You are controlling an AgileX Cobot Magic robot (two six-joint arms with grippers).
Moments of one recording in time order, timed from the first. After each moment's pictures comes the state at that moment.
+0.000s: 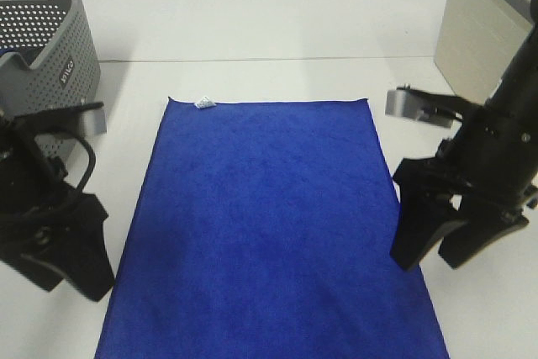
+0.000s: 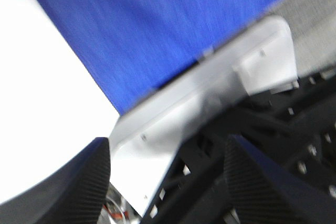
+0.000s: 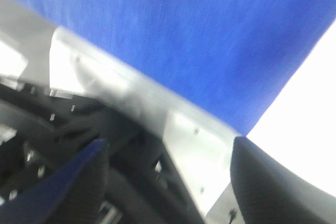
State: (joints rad) left arm -0.36 1.57 -0.89 -0.47 1.09 0.23; right arm 0.25 1.64 -0.92 0.50 1.12 -0.30
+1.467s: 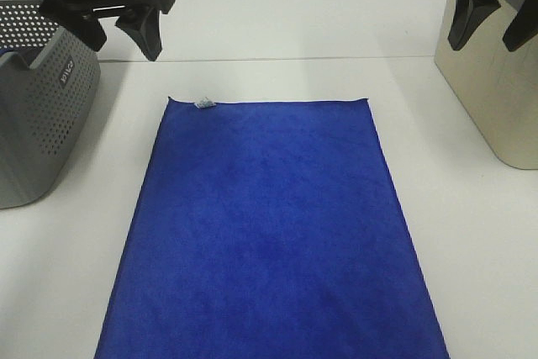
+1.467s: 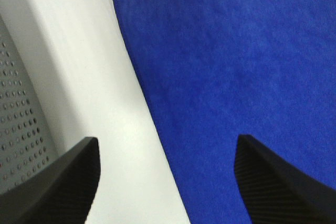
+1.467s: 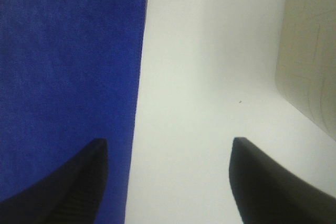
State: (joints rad) left arm -0.35 1.95 -1.77 -0.04 1.12 -0.06; right arm 0.09 1.81 -1.63 0.13 1.20 0.00
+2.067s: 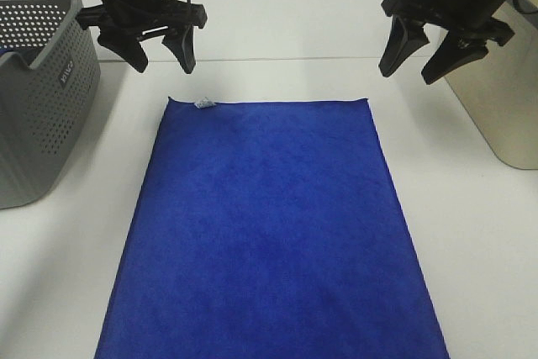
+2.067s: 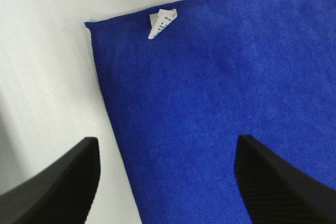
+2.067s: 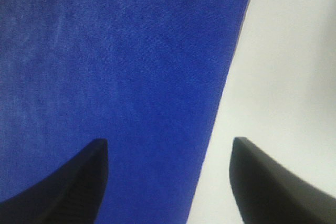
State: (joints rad) left arm -0.29 2.33 -2.17 -0.17 1.21 -0.06; right arm 0.09 1.99 -1.63 0.41 1.08 -0.20
